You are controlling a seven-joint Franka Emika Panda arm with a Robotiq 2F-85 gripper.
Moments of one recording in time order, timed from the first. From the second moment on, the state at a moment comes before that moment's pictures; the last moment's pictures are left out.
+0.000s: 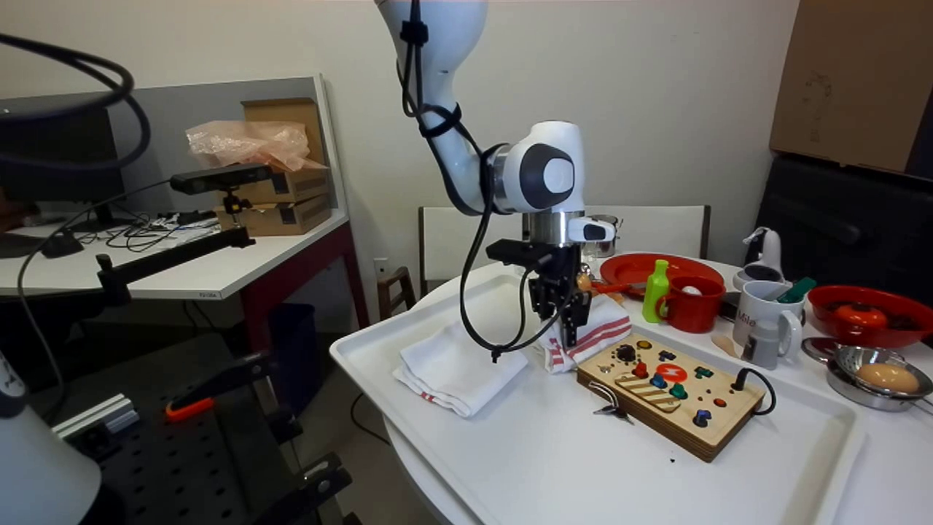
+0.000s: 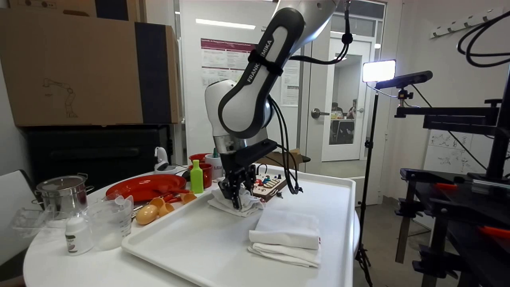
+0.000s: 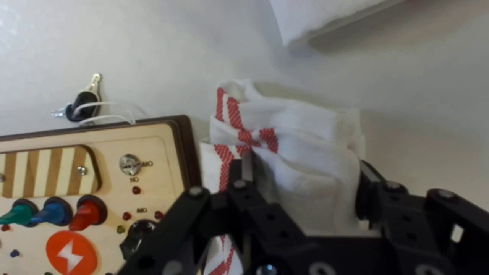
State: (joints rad) arm 0.12 0.97 -0.14 -1.64 -0.10 2.48 0.36
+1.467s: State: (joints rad) arm 0.28 0.93 -0.08 -1.62 -0.19 2.37 0.27
